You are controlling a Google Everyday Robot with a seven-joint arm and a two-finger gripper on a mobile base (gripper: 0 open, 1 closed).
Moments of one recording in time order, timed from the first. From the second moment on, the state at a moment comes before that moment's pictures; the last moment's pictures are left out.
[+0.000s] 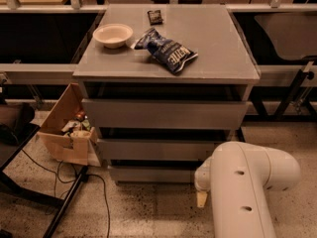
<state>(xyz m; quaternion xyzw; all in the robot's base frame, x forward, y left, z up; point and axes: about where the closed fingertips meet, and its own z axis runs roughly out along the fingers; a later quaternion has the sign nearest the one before) 0.618 -0.223 0.183 -0.66 0.75 -0.07 0.07</state>
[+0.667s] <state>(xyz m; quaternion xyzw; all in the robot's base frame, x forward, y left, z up) 0.644 -0.227 0.191 -0.67 0.73 -0.09 0.09</state>
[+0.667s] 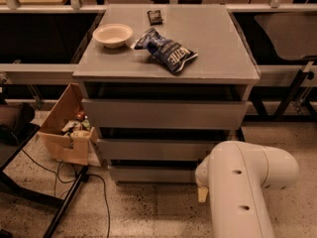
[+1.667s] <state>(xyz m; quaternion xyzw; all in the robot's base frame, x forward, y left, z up) 0.617 -0.210 0.163 -0.66 0.75 -0.04 0.04</state>
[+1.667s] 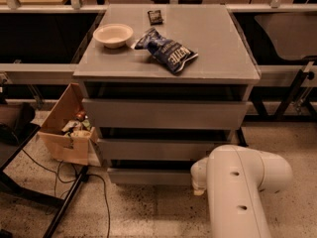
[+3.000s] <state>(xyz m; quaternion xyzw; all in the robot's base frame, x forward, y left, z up) 0.617 -0.210 0.193 -0.66 0.75 -0.04 0.04</state>
